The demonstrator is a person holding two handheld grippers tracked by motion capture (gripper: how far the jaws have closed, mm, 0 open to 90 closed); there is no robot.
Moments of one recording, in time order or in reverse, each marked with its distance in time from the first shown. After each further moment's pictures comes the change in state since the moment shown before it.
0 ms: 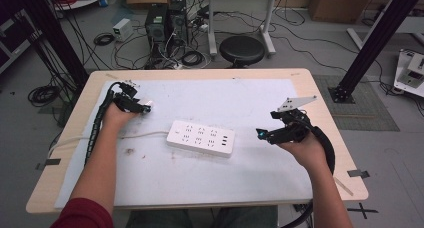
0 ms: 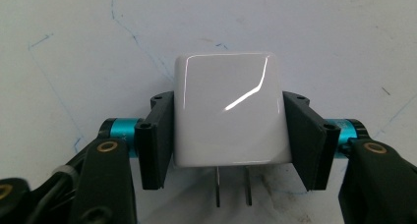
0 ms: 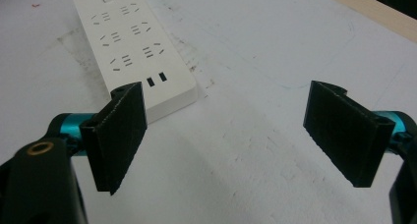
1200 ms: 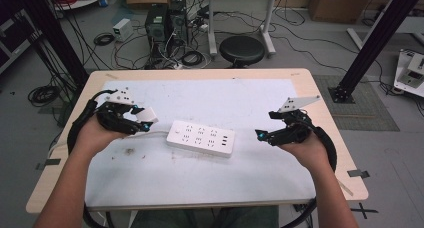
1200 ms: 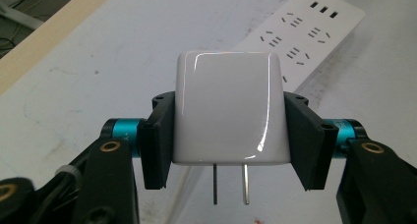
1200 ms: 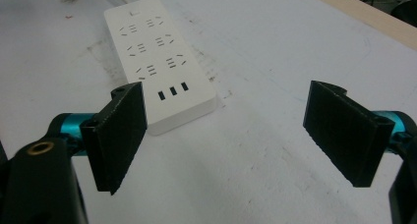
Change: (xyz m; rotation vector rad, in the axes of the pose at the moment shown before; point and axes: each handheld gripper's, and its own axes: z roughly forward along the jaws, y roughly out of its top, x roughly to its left) left arm -0.123 -0.005 -0.141 -0.156 -0.192 0.327; right arm 0.007 0.004 -0.010 -0.038 0.060 -0.021
